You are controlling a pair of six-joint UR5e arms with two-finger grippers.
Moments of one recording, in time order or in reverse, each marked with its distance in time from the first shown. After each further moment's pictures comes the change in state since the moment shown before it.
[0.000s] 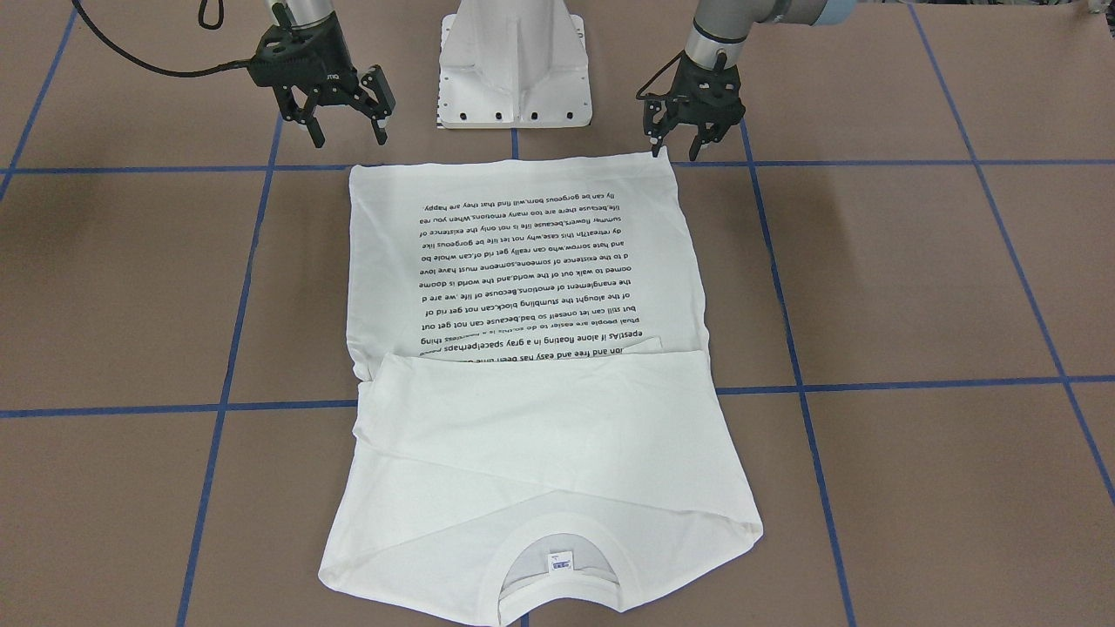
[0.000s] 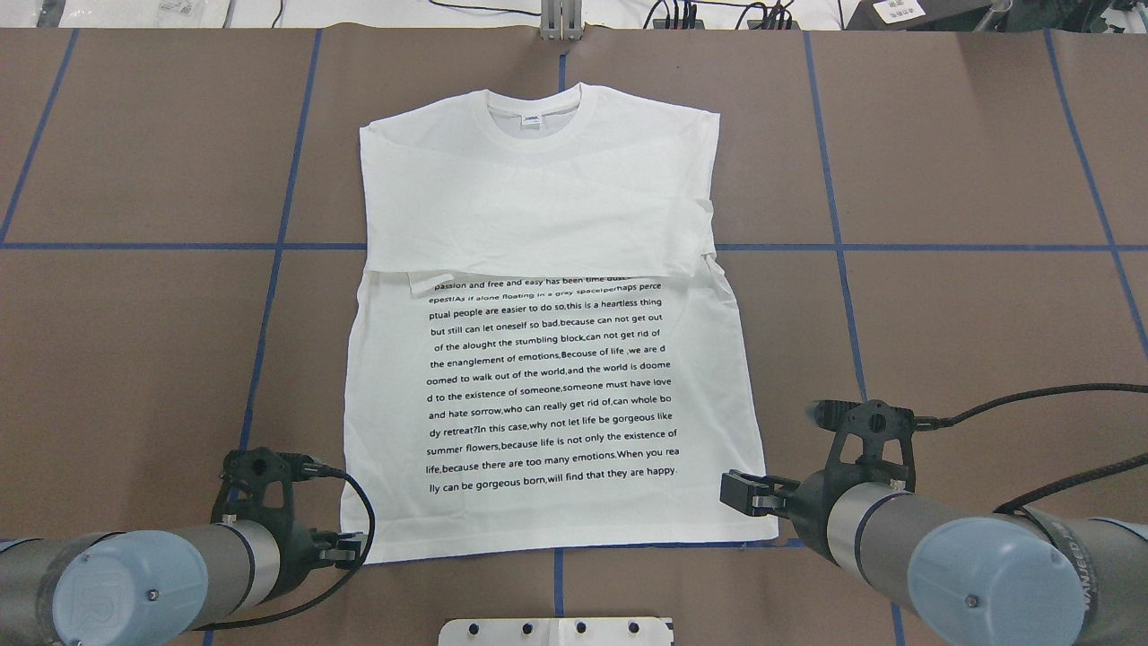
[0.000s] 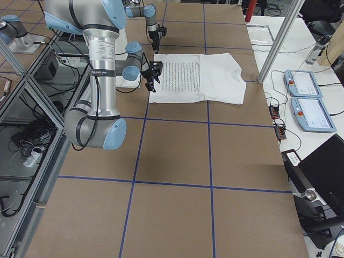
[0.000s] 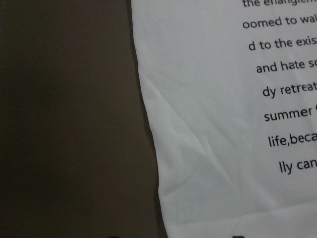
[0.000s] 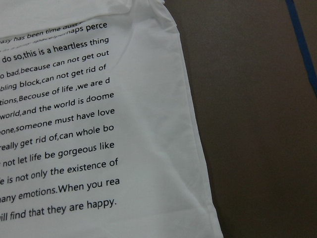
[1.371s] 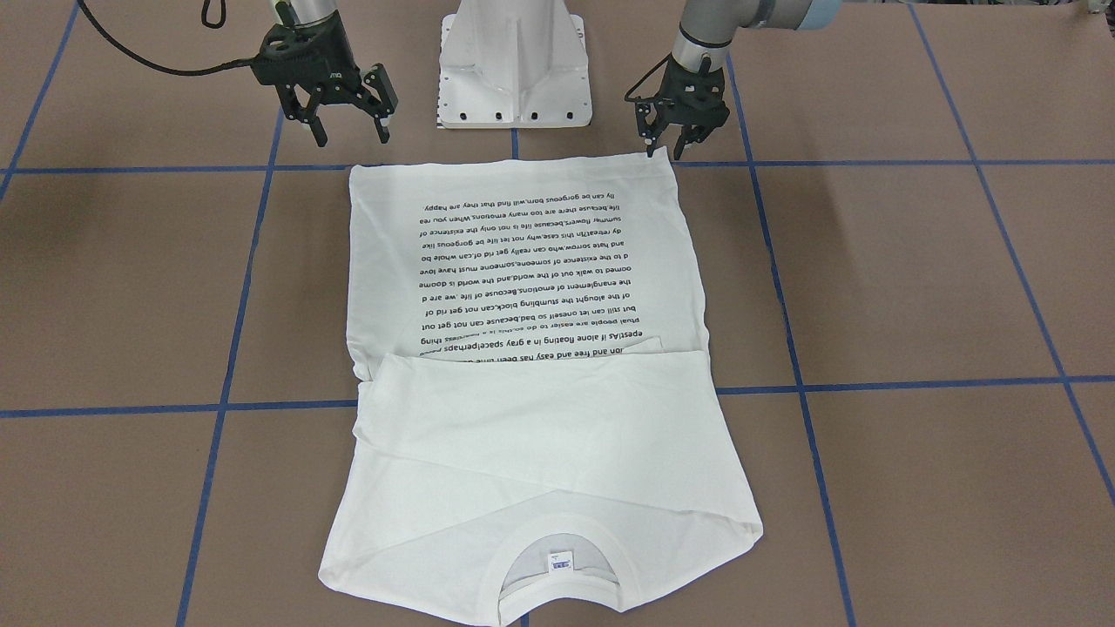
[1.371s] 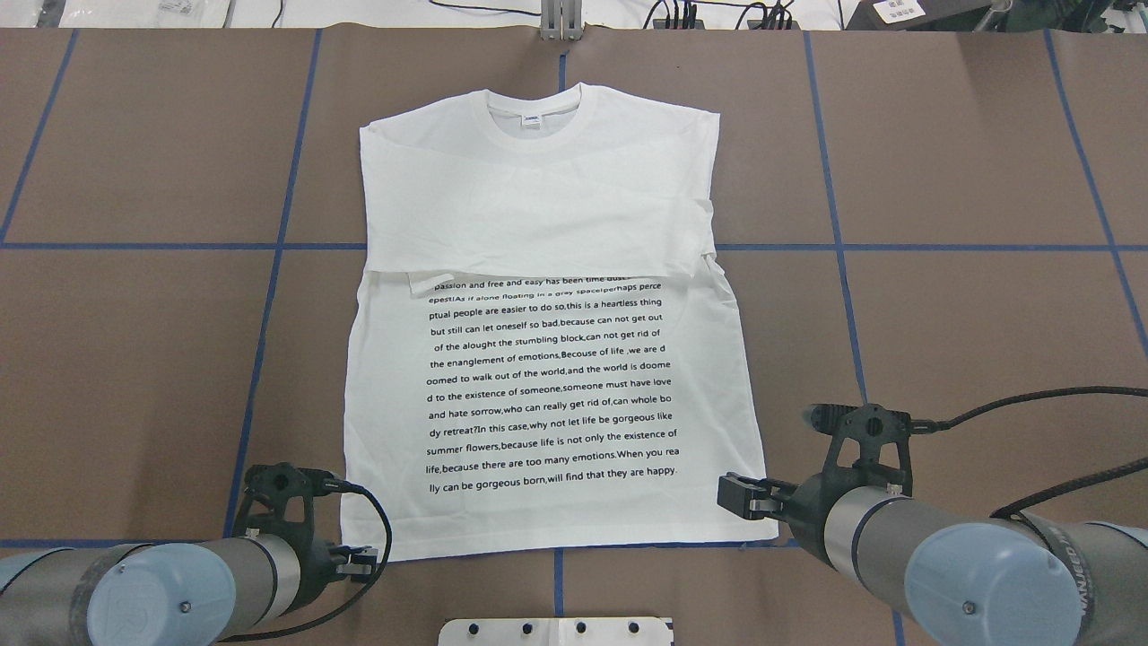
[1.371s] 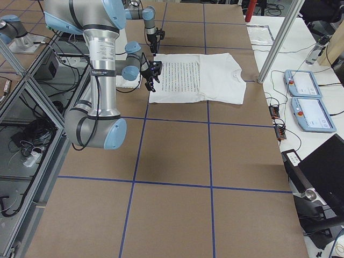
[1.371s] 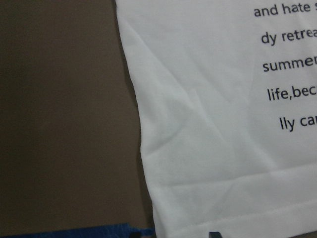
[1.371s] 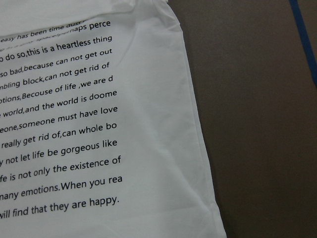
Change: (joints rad) left arm 0.023 -0.036 0.035 0.008 -0.003 -0.002; right arm -0.007 0.003 -0.001 0.000 -0.008 0.000
